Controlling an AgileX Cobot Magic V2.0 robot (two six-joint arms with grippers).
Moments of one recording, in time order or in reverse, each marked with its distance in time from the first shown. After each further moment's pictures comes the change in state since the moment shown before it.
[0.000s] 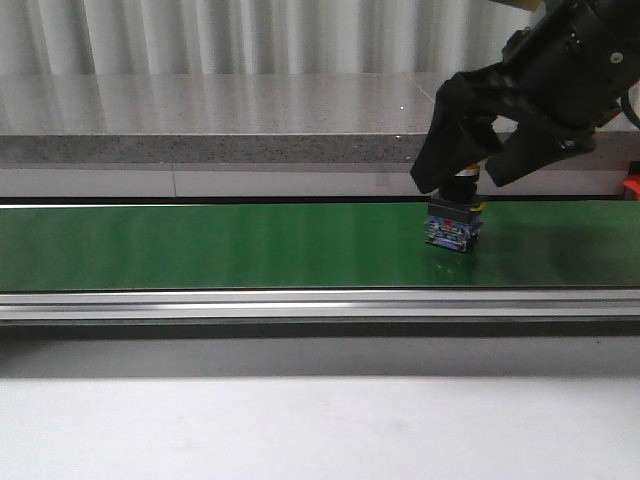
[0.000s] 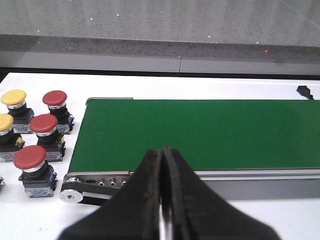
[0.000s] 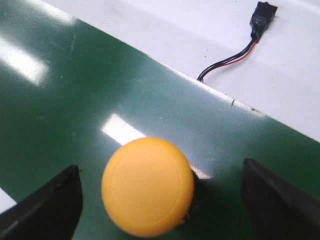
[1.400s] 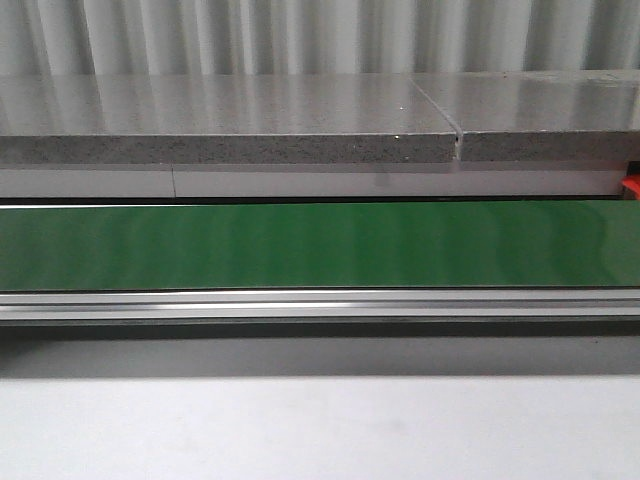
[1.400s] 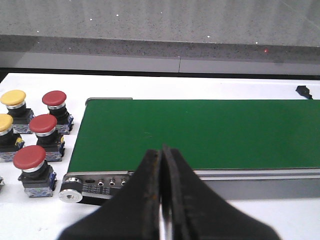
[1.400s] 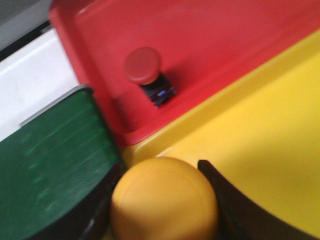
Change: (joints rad) left arm 0.000 0.000 0.000 0.000 0.000 0.000; right arm -0.924 -0.331 0.203 -0.185 0.044 0.412
